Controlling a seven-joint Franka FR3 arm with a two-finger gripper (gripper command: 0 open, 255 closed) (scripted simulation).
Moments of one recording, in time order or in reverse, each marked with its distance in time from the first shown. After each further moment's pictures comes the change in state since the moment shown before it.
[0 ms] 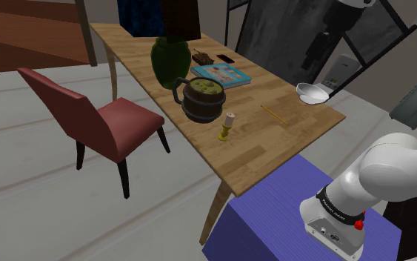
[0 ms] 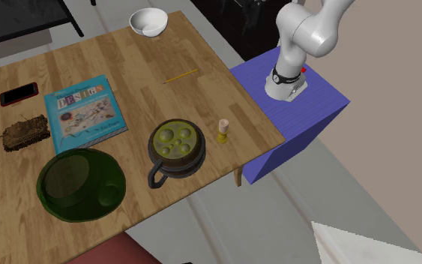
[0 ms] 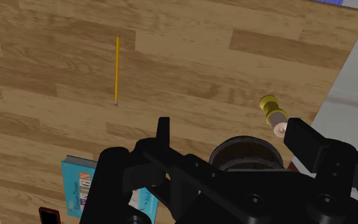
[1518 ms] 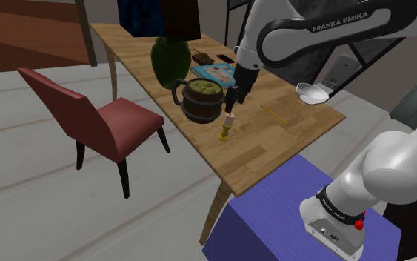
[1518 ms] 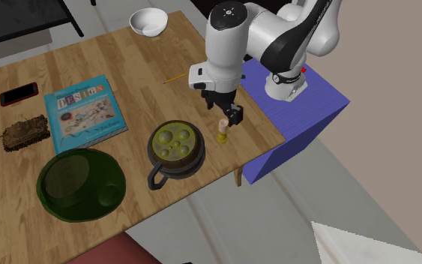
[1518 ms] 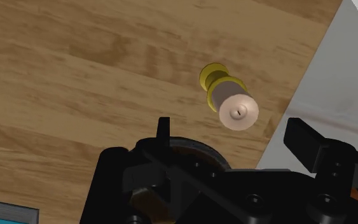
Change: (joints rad) arm 0.109 0.573 0.111 -0.053 0.153 0.525 0.088
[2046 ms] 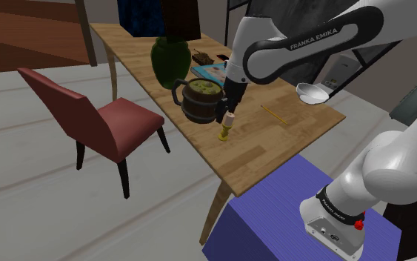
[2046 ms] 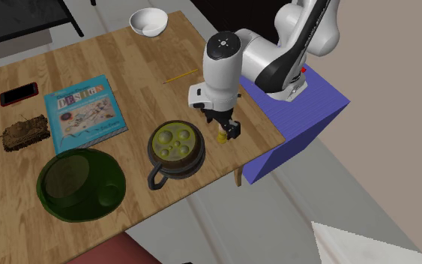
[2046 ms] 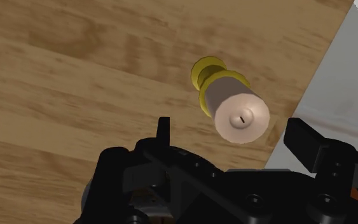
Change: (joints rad) arm 0.011 0.124 0.016 -0.006 0.005 0.122 0.011
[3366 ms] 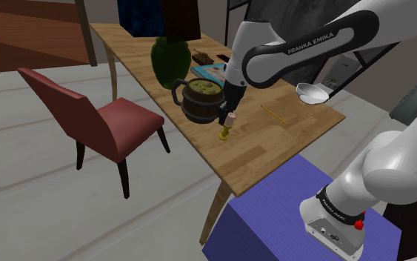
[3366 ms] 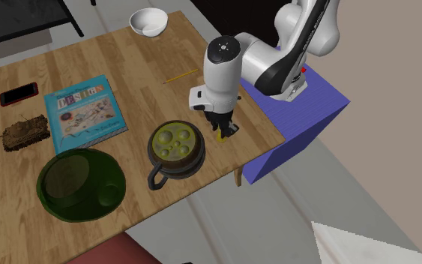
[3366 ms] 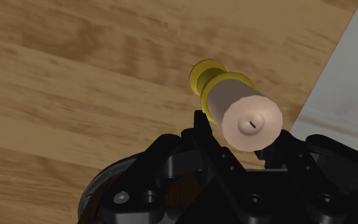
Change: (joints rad) arm 0.000 0.013 0.001 -0.015 -0.002 0.030 0.002
